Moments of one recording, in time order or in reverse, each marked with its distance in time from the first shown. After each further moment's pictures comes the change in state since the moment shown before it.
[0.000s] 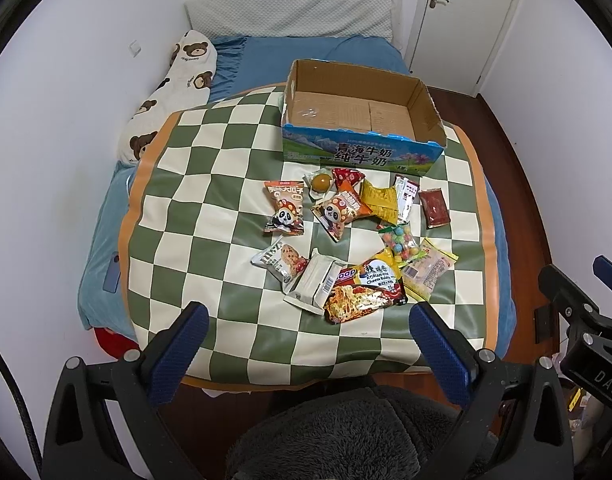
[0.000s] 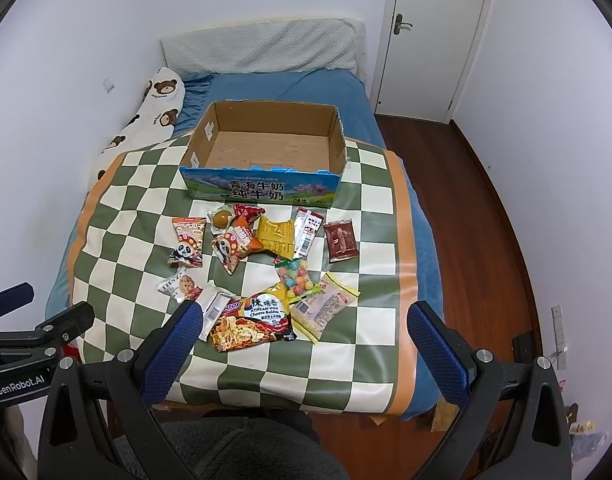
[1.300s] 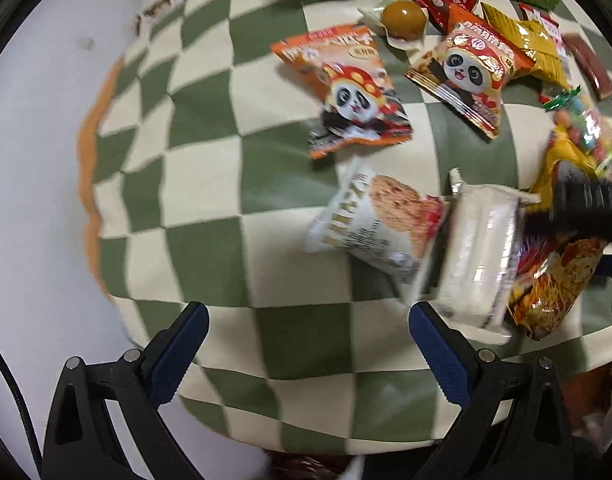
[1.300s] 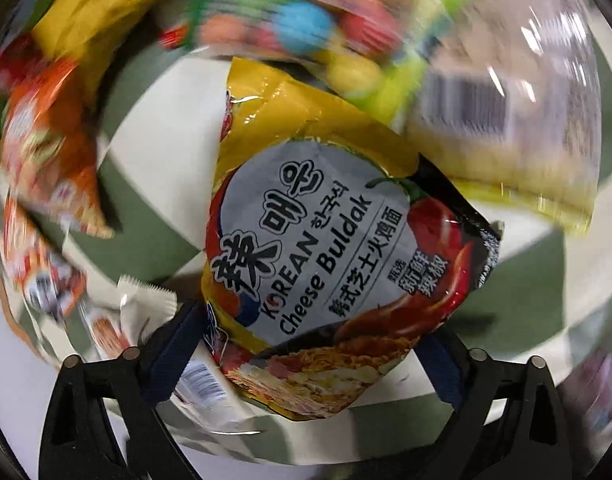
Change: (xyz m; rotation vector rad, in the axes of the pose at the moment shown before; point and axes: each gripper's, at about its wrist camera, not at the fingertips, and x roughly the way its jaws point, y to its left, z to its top) left arm 0.301 0.056 -0.012 0.261 0.285 0.252; right arm 0.435 0.066 -0.129 0.706 0.765 0.149
